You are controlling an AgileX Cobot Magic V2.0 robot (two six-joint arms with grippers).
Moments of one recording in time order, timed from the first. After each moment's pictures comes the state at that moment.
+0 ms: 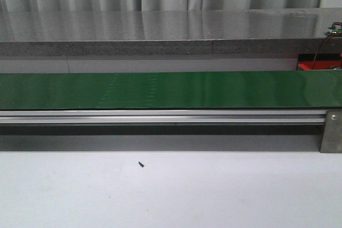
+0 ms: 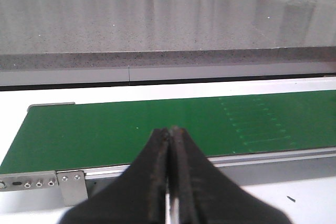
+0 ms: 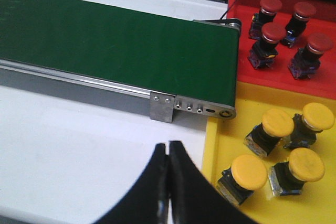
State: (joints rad) left arm -0.02 0.18 -0.39 -0.29 0.48 0.21; right arm -0.10 0.41 -0.58 0.27 0.78 -0.34
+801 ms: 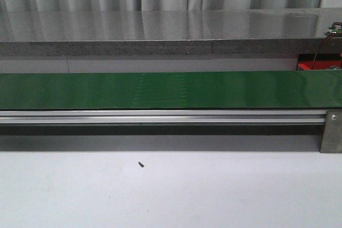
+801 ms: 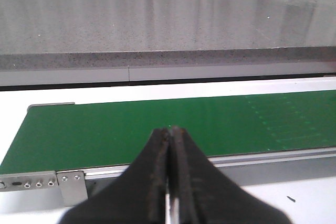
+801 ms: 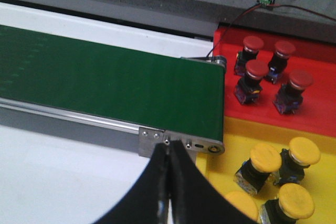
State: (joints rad) left arm -0.02 0.18 -0.39 -0.29 0.48 0.21; right arm -0.06 0.33 -0.47 0.25 0.57 -0.33
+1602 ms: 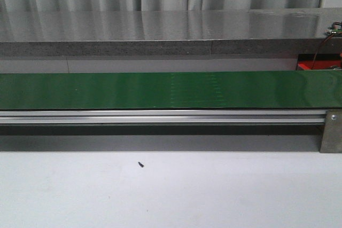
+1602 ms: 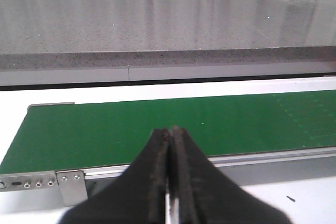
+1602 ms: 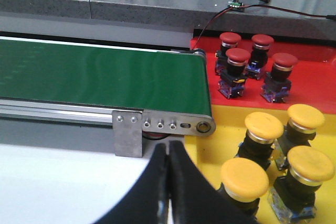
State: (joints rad) left arm -0.02 0.18 -0.39 -0.29 0.48 0.21; right arm 0.00 -0.01 0.03 0.04 0.19 -0.06
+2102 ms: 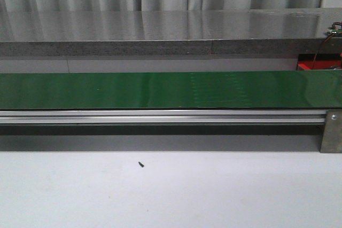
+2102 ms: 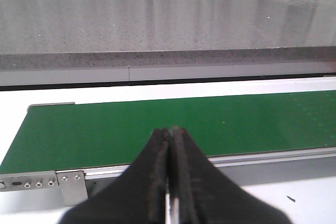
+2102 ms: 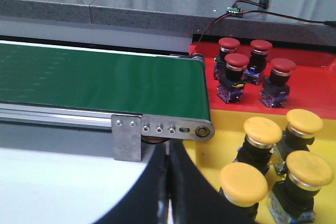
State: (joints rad) left arm -0.02 0.18 -0.39 -0.29 0.48 0.21; right arm 0.00 -0.01 0.03 0.03 0.18 -0.06
